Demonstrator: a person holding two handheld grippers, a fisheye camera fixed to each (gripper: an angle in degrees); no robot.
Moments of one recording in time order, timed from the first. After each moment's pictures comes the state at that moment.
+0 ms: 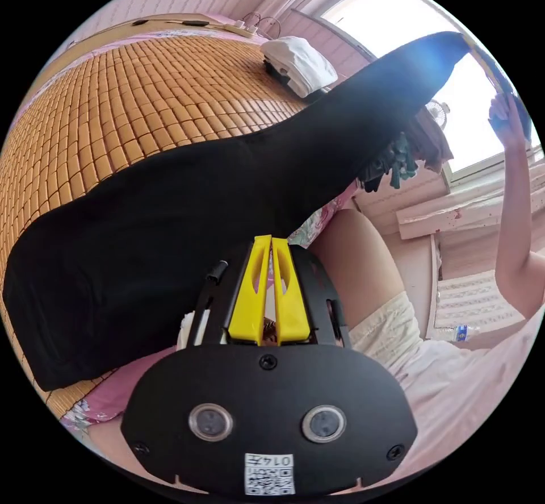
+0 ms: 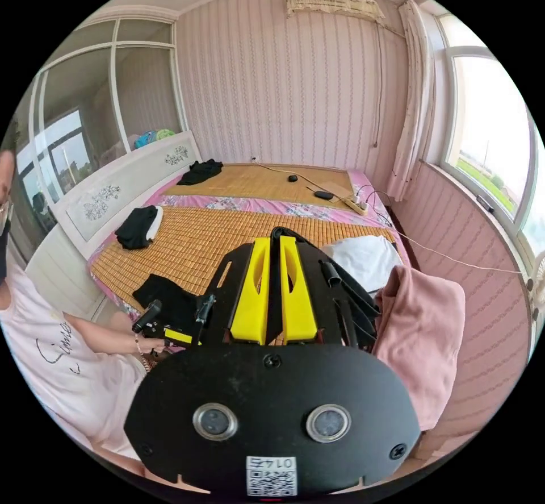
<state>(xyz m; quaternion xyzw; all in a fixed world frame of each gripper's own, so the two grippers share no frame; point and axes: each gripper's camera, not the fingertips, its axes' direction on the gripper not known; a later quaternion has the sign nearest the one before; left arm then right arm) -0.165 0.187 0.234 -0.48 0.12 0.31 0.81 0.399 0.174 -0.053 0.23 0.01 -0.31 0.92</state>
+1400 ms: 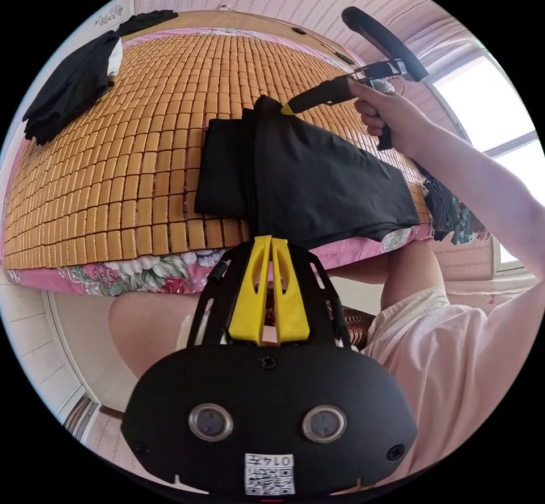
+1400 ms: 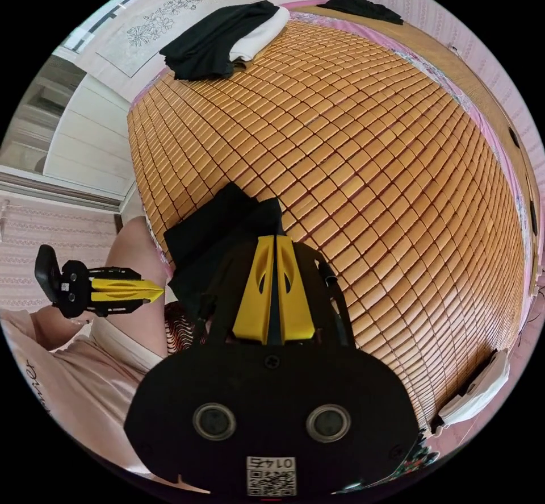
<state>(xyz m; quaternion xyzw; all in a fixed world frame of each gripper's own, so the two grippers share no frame) -0.411 0.063 0.063 -0.40 -0.10 0.19 0.89 -0.094 0.094 0.405 -0.21 -0.01 -0.52 0.83</state>
